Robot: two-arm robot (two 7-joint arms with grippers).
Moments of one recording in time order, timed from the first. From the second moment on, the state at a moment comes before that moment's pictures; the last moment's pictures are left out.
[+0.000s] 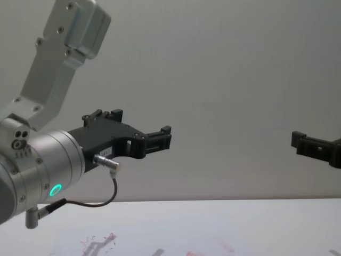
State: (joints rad) left arm -0.24 0.38 0.45 -1.63 -0.20 0.01 -0.01; right arm -0.01 0.34 -0.23 -1.77 0.29 0.03 0.07
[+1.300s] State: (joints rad) left arm -0.24 0.38 0.45 -1.63 -0.20 0.01 -0.01; right arm -0.20 0.48 -0.15 -1.86 0.43 0.10 0.05
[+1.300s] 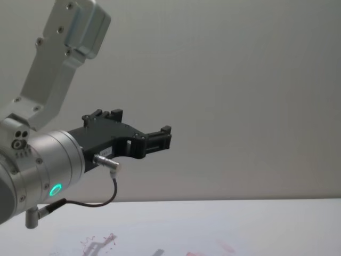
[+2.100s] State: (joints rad) left arm -0.24 0.38 0.45 -1.63 -0.20 0.01 -0.01; right arm -0.25 0.50 -0.16 -1.85 0.43 0.27 0.08
